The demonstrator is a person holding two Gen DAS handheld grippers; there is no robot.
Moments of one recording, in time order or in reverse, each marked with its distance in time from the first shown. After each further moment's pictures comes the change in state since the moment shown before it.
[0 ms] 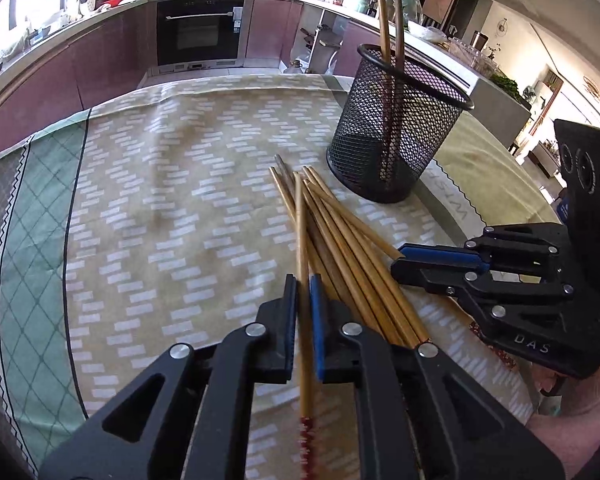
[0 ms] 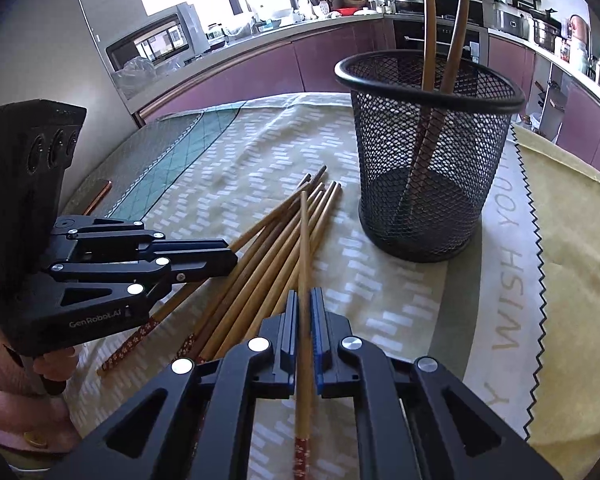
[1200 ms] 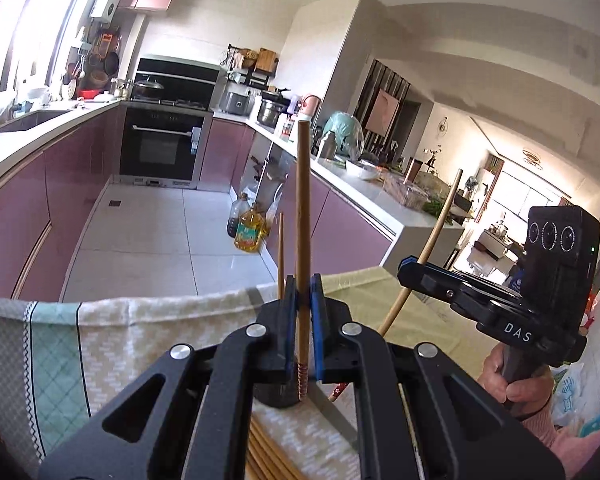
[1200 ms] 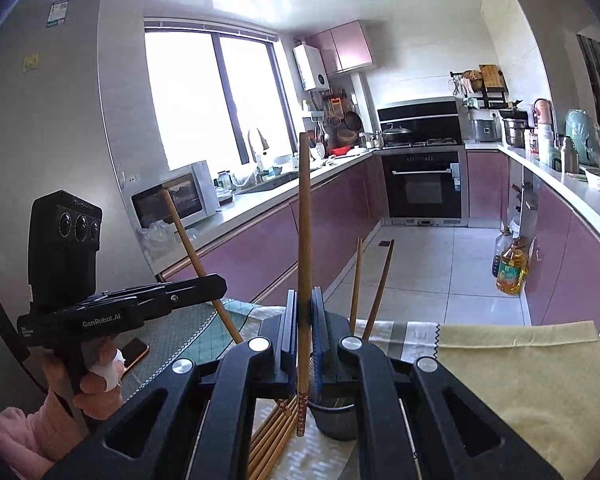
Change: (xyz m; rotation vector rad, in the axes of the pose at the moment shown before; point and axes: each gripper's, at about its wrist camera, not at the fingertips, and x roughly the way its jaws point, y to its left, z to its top) left arm -0.129 -0.036 0.124 0.021 -0.462 -0.204; right arm -0.168 -0.041 0.088 0.011 -0.520 0.009
